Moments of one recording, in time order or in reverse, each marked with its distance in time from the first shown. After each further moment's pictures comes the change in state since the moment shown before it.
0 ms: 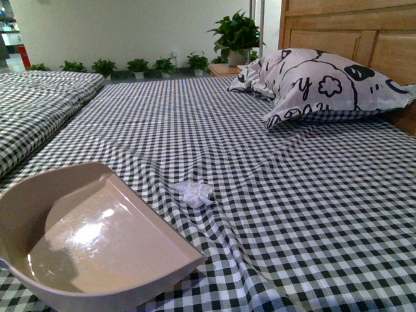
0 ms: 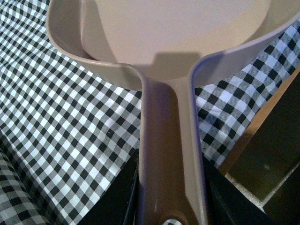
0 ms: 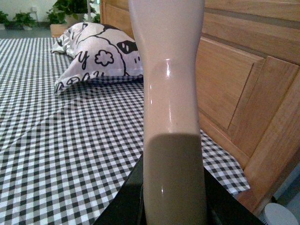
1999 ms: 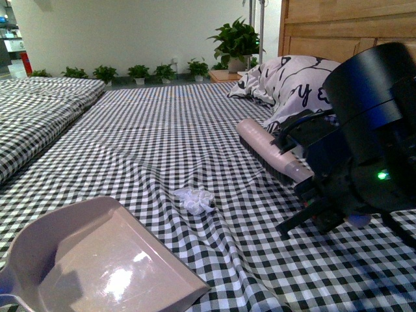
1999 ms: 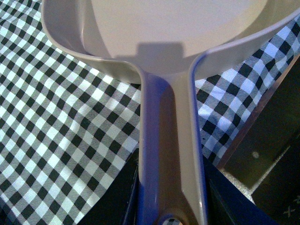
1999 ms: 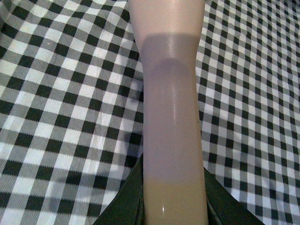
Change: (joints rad) left arm 0.018 0.172 0.002 0.048 -0.001 0.045; right arm 0.105 1.435 0.652 0.161 -0.285 -0.226
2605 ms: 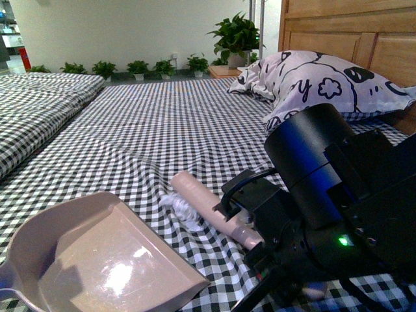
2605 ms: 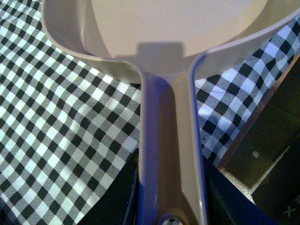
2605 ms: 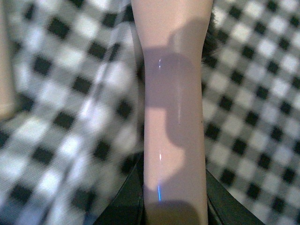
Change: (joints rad) left arm 0.000 0.000 0.000 0.000 0.000 0.001; right arm 0.152 0.046 -0.043 -0.127 -0.228 0.012
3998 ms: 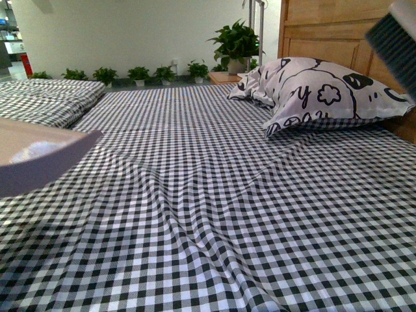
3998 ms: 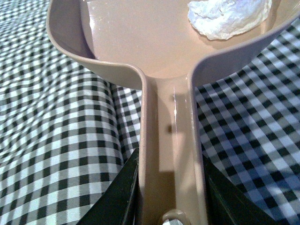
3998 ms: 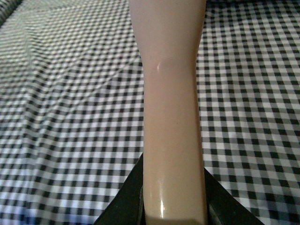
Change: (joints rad) left arm 0.045 -0.165 -0.068 0.458 -0.282 -0.585; right arm -0.742 -0.611 -0.163 -0.021 -0.562 0.199
